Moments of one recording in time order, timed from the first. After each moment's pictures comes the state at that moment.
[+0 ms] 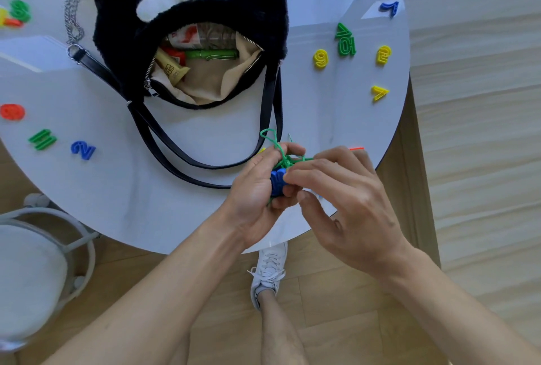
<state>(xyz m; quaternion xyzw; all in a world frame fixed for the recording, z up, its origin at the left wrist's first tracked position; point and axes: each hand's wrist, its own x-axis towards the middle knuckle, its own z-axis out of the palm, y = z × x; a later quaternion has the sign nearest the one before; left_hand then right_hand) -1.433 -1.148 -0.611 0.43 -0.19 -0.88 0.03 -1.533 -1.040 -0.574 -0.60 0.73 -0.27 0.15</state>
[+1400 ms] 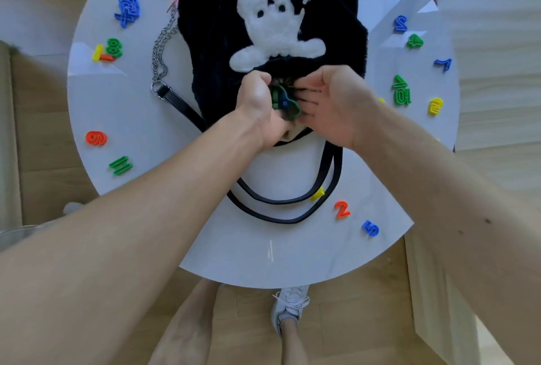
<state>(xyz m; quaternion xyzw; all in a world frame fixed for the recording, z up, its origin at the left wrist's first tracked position) -1.455 -1.347 -0.614 0.51 -0.10 -0.85 0.11 -1.545 -1.284 -0.579 0.09 0.63 -0.47 0.61</state>
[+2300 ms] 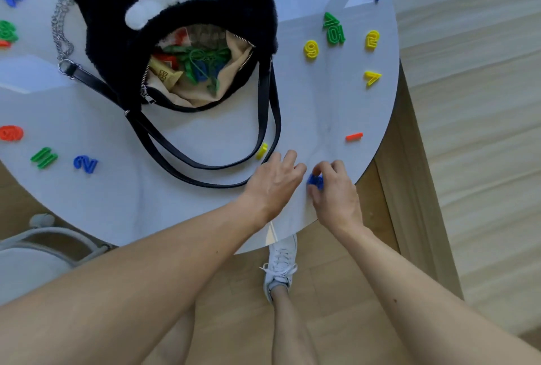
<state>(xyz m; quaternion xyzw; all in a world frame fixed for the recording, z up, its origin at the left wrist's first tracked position) -1.434 -1.138 -0.699 0.11 -0.96 -0.19 -0.18 -1.509 -1.012 -0.699 -0.23 0.93 -0.09 0.28</state>
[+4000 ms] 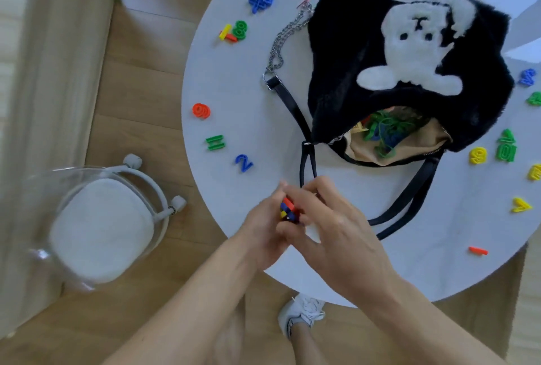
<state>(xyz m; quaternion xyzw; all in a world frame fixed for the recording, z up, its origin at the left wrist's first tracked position) -1.259 -1.283 -0.637 0.55 -0.01 -0.83 0.07 -1.375 -1.229 -0.575 -0.61 0.70 -0.15 0.34</state>
